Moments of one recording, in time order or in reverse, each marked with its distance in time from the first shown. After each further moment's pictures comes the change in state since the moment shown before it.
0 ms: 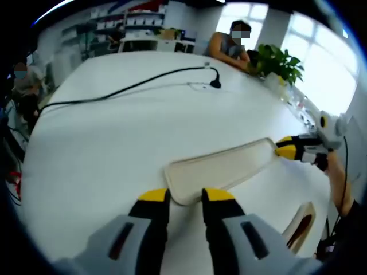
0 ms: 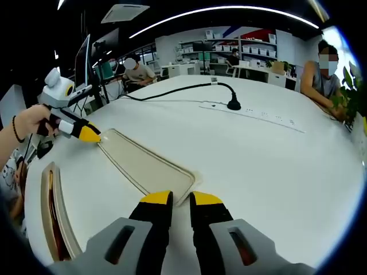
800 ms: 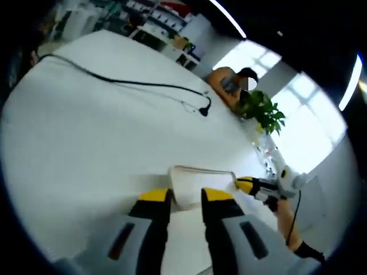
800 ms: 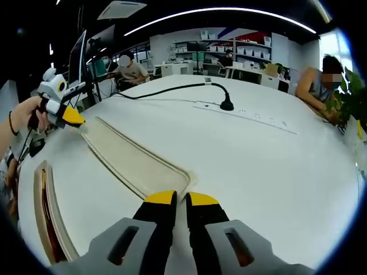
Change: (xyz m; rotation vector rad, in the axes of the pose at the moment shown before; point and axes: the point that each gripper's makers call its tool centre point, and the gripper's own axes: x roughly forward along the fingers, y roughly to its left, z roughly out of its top) left arm -0.031 -0.019 0.021 -0.381 -0.115 -0.323; right arm -0.007 -0.003 -0.005 -0.007 -0.005 -0.066
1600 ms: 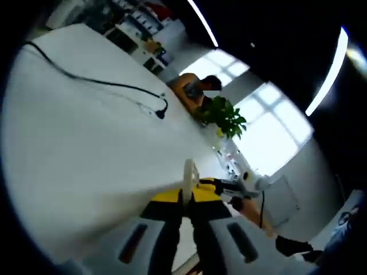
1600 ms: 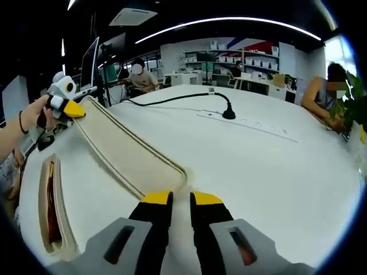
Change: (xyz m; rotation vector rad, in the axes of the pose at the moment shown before) left arm -0.005 -0.062 -0.017 0.125 -0.047 -0.300; right arm -0.015 -0.015 0.004 -0.045 -0.090 0.064
